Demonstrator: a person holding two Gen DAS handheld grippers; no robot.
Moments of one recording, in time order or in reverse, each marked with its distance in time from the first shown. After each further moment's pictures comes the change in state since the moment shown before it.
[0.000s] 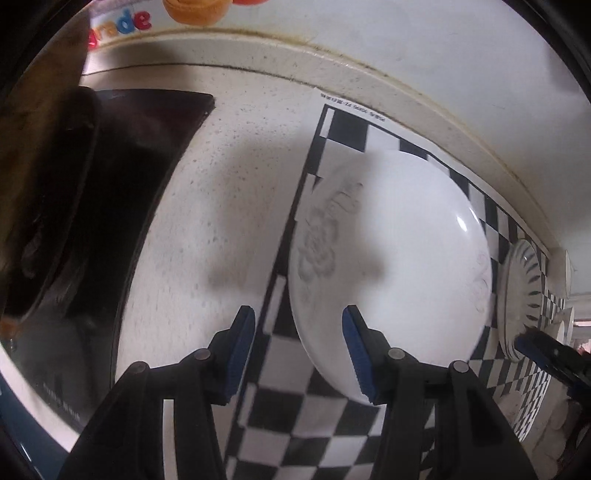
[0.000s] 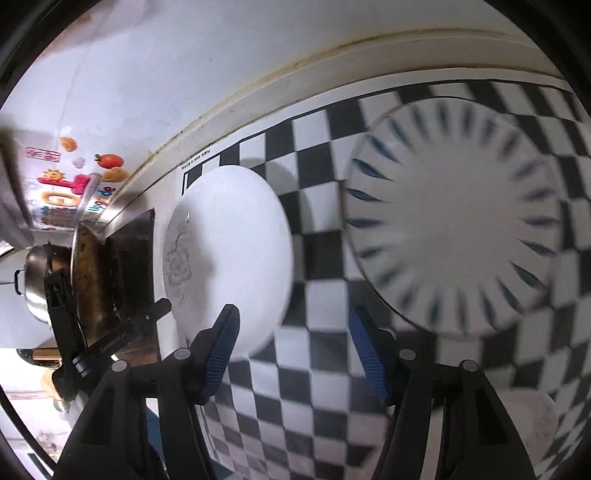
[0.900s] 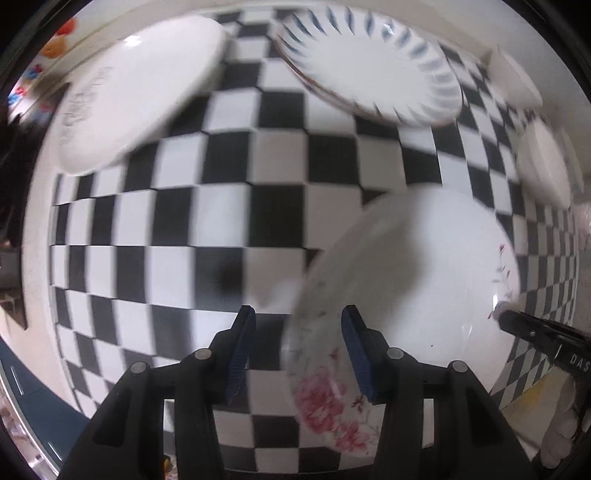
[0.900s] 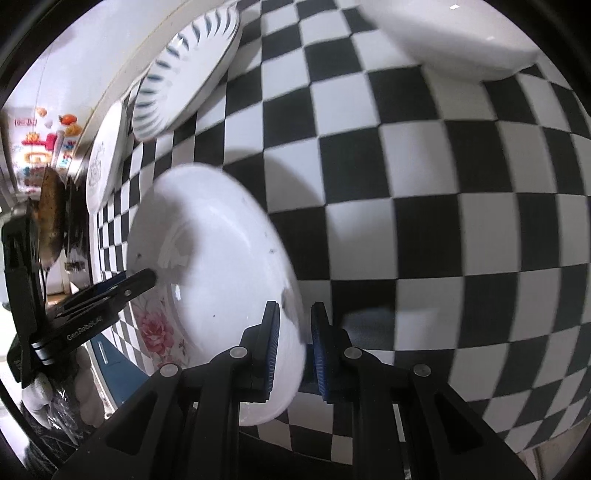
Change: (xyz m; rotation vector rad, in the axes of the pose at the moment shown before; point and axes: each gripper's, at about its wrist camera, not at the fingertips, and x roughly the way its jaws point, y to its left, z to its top) left arm 0.021 -0.234 -0.200 0.248 0.115 0.107; right arm -0.095 -0.248 -0.148 0.028 0.096 -0.042
